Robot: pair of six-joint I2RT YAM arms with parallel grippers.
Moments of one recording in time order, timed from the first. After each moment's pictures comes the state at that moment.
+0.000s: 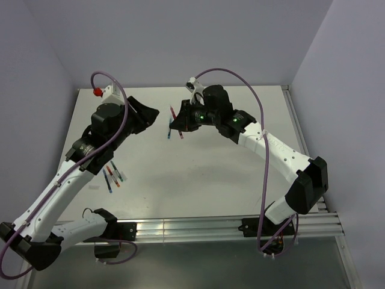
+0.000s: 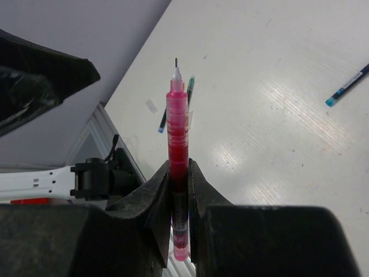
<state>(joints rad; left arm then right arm) -0.57 1.04 1.19 -0.37 -0.14 -0.84 0.68 1.52 1.42 -0.30 -0.42 0.51</state>
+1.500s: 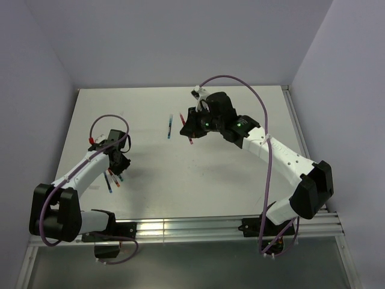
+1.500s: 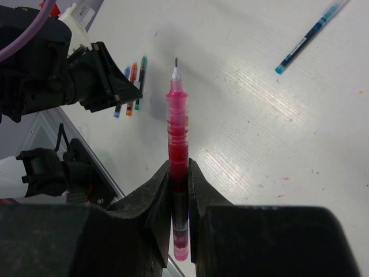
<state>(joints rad) -0.22 1.29 0.76 -0.69 -0.32 -0.99 0.66 1.46 1.32 -0.38 -0.32 0.40</state>
